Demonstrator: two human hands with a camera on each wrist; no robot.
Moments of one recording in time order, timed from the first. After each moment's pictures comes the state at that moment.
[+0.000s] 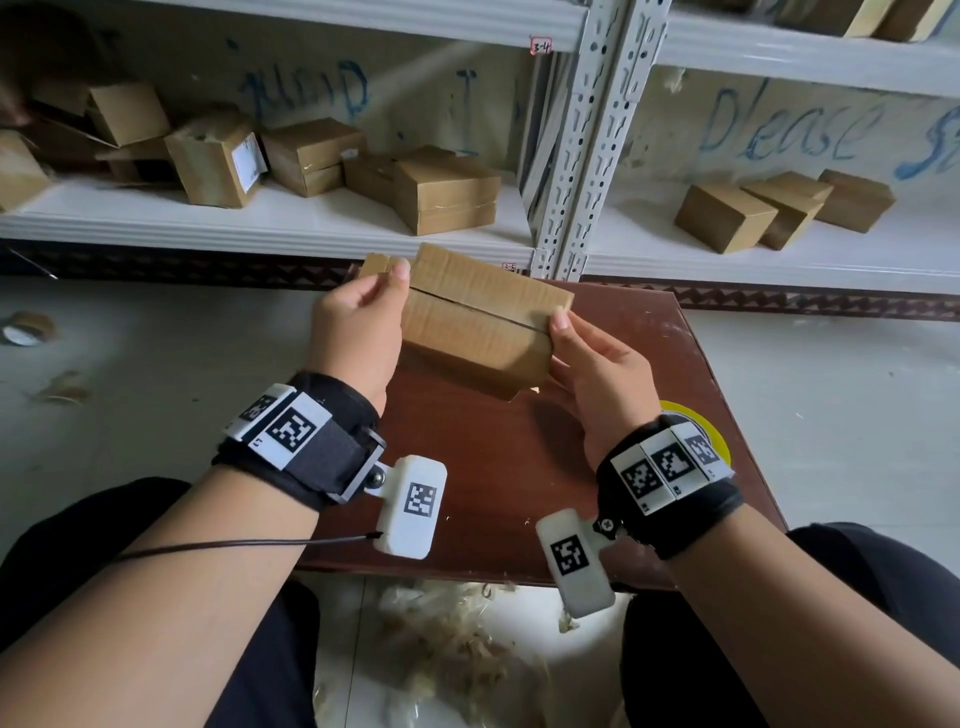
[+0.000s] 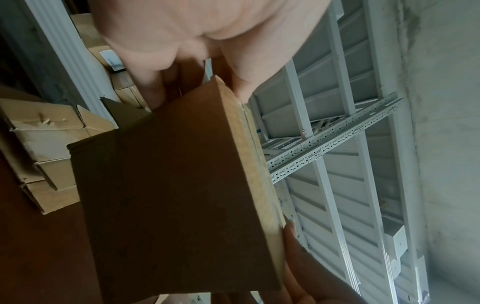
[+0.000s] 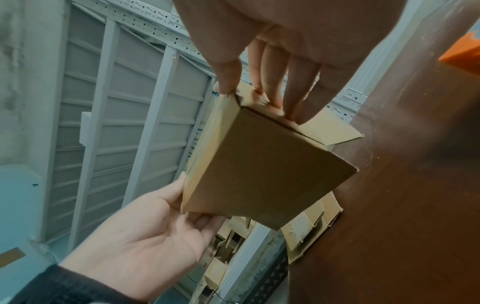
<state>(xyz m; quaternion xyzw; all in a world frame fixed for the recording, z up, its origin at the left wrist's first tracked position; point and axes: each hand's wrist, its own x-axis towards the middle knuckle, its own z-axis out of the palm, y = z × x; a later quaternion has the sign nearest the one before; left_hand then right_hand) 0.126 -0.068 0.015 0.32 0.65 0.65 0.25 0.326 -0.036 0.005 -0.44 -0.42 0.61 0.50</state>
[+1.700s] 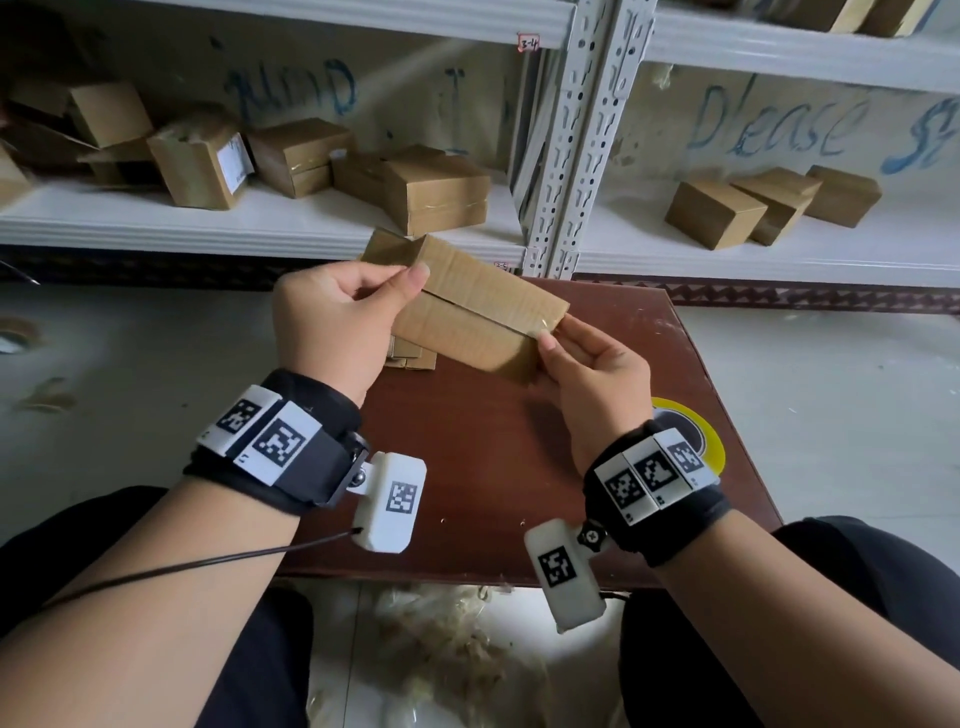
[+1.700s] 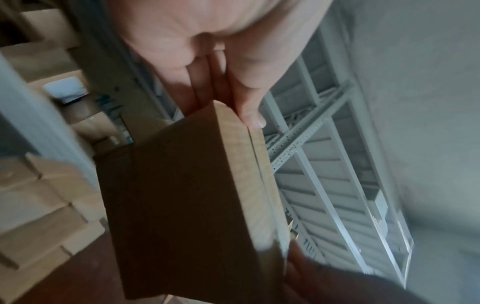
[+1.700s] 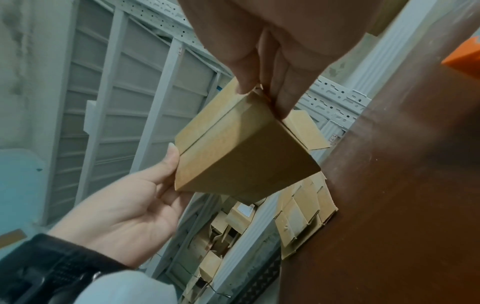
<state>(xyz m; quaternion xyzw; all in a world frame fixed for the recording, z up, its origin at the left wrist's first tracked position) 0.125 -0.078 0.027 0.40 0.61 0.67 0.14 0.321 -0.035 -0.006 -0.43 -0.40 0.58 0.56</state>
